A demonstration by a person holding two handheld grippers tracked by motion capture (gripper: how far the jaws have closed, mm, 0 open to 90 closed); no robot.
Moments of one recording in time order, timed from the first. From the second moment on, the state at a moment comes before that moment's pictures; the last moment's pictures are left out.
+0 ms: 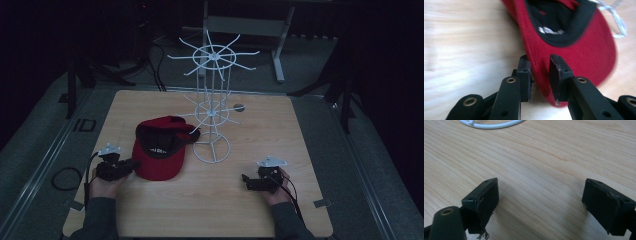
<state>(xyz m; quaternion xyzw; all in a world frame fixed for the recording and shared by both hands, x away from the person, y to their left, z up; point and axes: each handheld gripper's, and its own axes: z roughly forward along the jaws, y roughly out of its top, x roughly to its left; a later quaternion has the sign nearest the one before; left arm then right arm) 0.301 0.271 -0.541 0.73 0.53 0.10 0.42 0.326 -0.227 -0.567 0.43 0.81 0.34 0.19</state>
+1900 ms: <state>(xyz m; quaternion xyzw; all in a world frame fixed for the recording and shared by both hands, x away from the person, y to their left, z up) 0.306 0.247 -0.537 0.72 0.51 0.07 0.47 0.326 -0.227 -0.567 0.43 0.81 0.34 0.19</state>
